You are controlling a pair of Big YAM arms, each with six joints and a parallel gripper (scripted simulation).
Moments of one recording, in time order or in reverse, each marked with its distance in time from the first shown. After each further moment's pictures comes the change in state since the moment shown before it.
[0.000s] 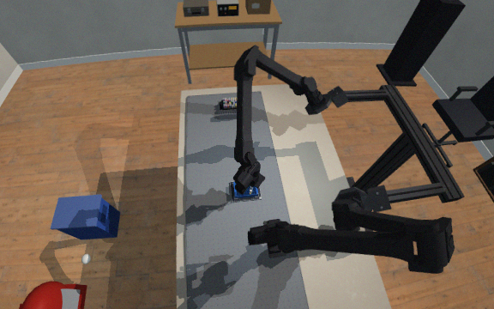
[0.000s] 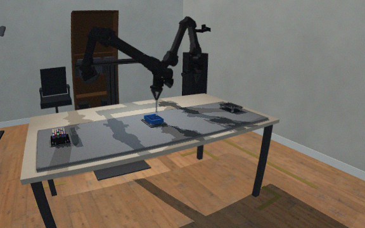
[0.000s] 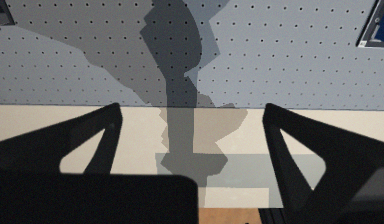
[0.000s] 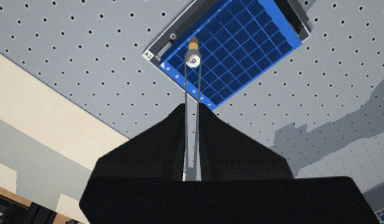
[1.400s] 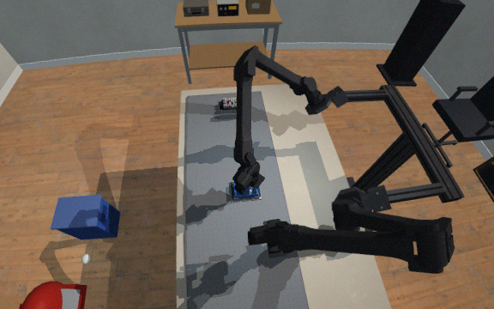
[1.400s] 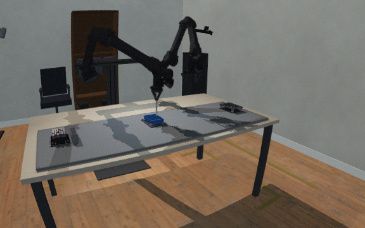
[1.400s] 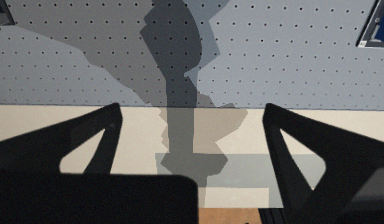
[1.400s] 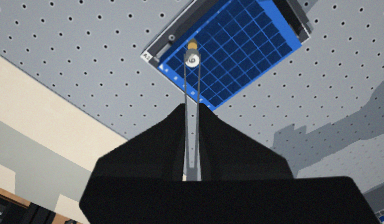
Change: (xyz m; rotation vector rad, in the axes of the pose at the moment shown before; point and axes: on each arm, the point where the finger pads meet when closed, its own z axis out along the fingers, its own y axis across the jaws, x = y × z) left arm 0.000 0.000 0.000 0.000 0.000 0.000; right arm -0.001 -0.001 0.003 0.000 0.003 -0.003
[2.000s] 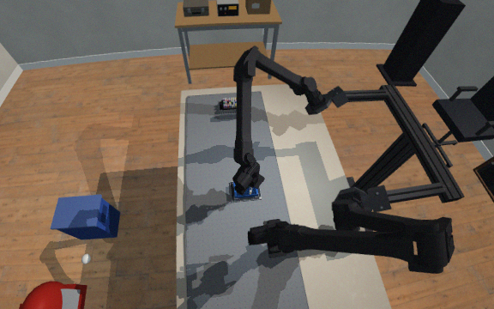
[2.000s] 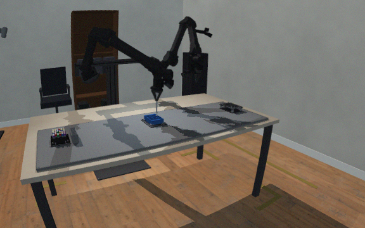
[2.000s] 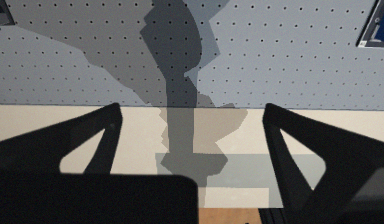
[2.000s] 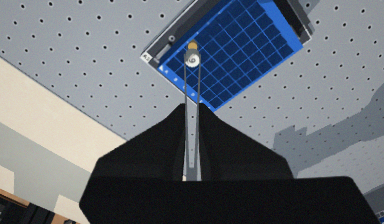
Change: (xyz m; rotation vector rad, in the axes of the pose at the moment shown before) left arm 0.000 0.000 0.000 0.000 0.000 0.000; right arm 0.000 0.000 0.003 0.000 0.002 -0.003
